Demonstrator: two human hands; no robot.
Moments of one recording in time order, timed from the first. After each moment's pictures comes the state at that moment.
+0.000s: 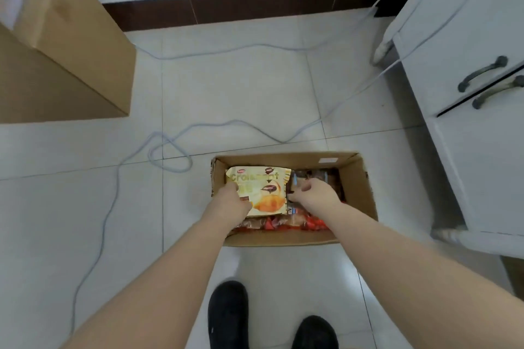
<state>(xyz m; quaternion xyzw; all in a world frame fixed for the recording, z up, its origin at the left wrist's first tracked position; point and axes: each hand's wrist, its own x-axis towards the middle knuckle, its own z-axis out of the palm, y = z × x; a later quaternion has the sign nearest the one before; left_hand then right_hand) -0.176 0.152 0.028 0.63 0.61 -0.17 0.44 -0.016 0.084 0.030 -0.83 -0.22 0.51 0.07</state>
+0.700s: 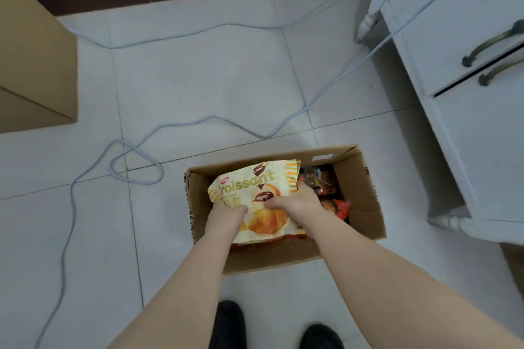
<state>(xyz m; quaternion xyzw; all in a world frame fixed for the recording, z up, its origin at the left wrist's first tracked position) -0.144 0.165 -0.056 0.43 0.70 -0.10 0.56 -0.013 0.100 -0.060 -0.79 -0.05 0.55 0.26</state>
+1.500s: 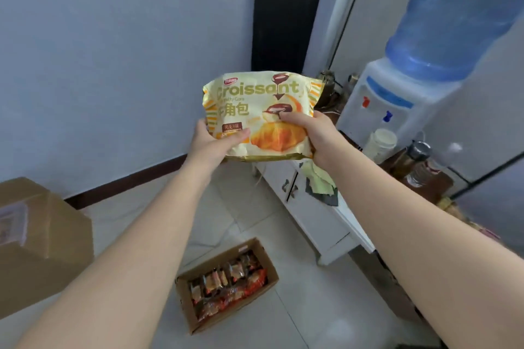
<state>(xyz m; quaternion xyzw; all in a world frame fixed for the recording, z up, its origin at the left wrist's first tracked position) -0.031 0.151 0.640 0.63 0.37 0.23 0.64 0.104 0.020 0.671 -0.67 -0.10 0.35 0.65</state>
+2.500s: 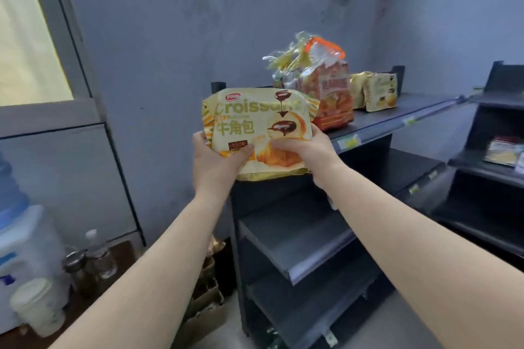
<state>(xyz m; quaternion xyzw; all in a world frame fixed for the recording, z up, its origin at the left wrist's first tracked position) -0.077 -0.293 0.839 0.64 -0.34 -0.03 0.69 -0.200 -0.413 0.856 -0.65 0.25 -0.40 0.60</state>
